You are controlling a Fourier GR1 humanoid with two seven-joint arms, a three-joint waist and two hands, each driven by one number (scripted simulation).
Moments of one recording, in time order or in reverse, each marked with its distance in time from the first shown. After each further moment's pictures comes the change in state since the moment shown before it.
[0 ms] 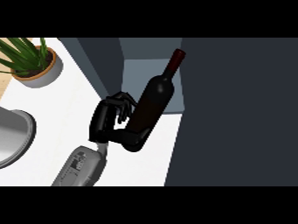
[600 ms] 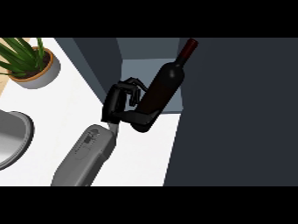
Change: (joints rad) left arm -0.229 -0.002 -0.002 0.276 0.103 0.036 -0.048; right arm 0.041 0.000 0.012 -0.001 -0.016 0.020 -0.055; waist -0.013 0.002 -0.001
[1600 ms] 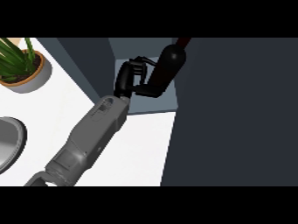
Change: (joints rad) left arm -0.392 0.000 -0.044 0.490 0.182 0.139 -0.024; right arm 0.052 0.000 -0.014 0.005 -0.028 0.050 -0.097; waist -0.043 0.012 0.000
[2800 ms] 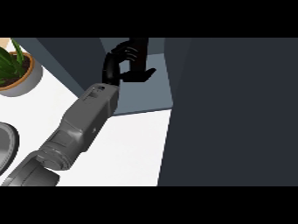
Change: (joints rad) left arm -0.185 0.041 0.112 0.335 0.047 0.048 -0.137; right arm 0.063 0.007 -0.012 0.011 -0.031 0.080 -0.100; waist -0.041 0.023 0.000
